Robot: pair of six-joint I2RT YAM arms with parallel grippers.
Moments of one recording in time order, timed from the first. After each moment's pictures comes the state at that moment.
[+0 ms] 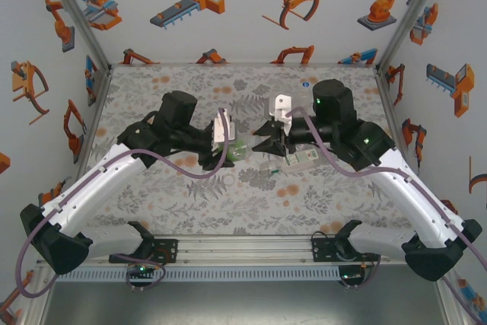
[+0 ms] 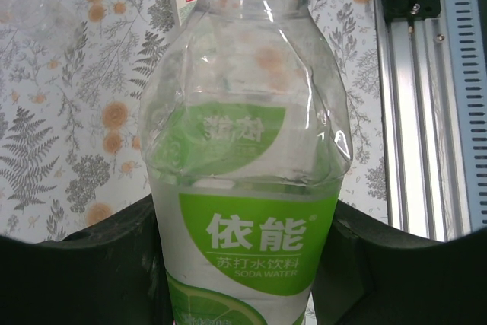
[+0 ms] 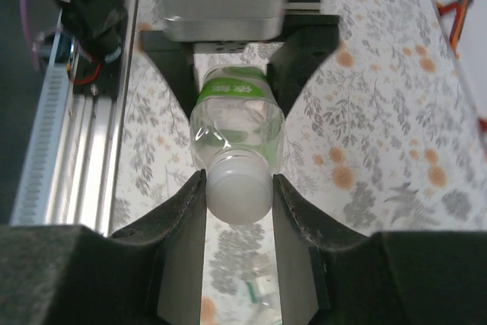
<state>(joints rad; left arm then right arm) -0.75 1.21 1.23 -0.68 0.65 0.63 0.70 1.13 1.35 -0.60 -0.73 -0.42</state>
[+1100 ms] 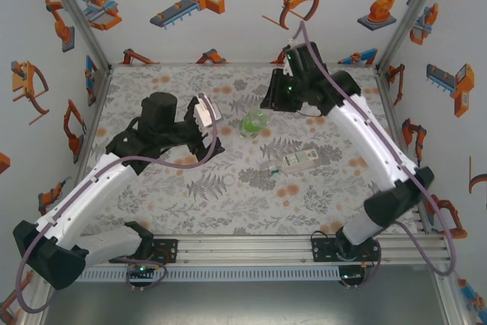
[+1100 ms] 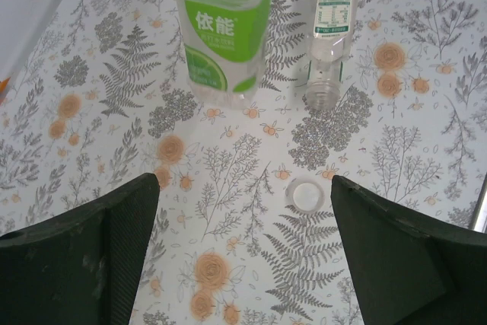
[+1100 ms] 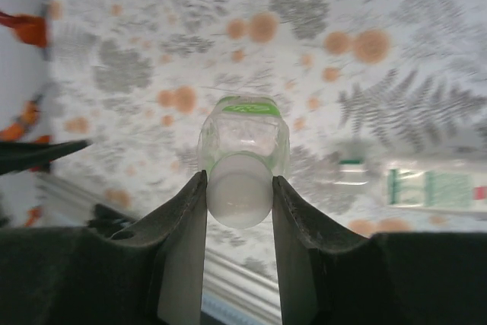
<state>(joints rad) -0.63 1.11 1.10 -0.48 0.41 0.44 0.56 1.64 1.85 -1.01 -0.08 0.51</state>
